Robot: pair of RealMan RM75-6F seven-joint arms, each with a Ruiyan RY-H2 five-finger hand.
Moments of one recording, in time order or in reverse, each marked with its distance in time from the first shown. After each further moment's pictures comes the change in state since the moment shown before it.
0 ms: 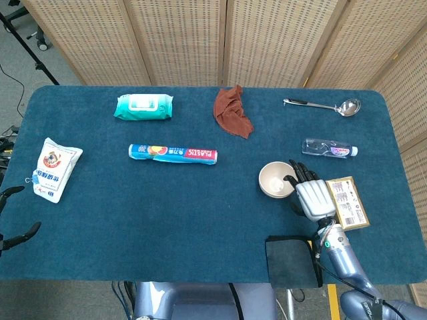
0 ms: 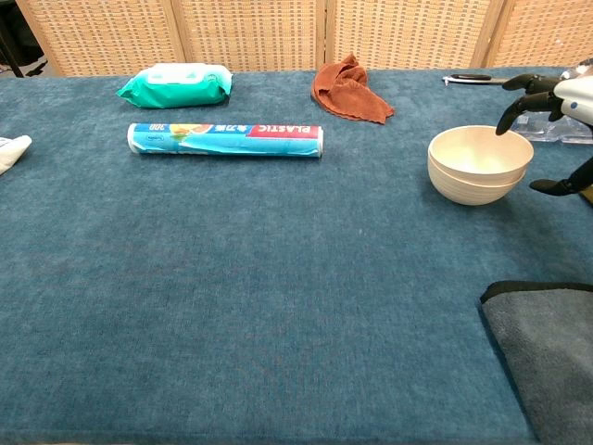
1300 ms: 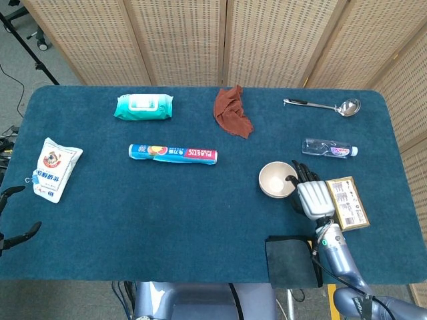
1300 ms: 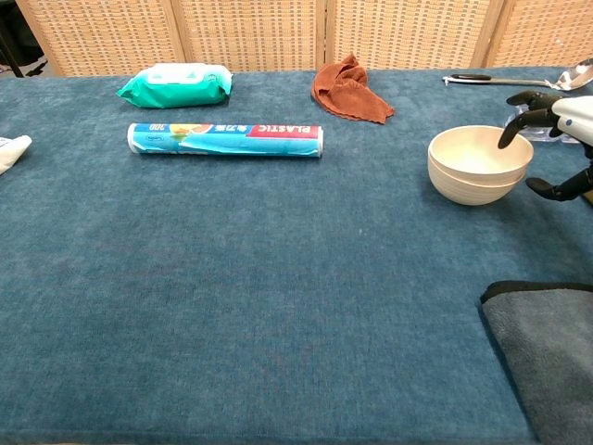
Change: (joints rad) left arm -0.004 0.002 -0.001 0.001 -0.008 -0.010 -0.004; right arm 0.017 -0.082 -0.034 0.110 0.047 0.039 0.056
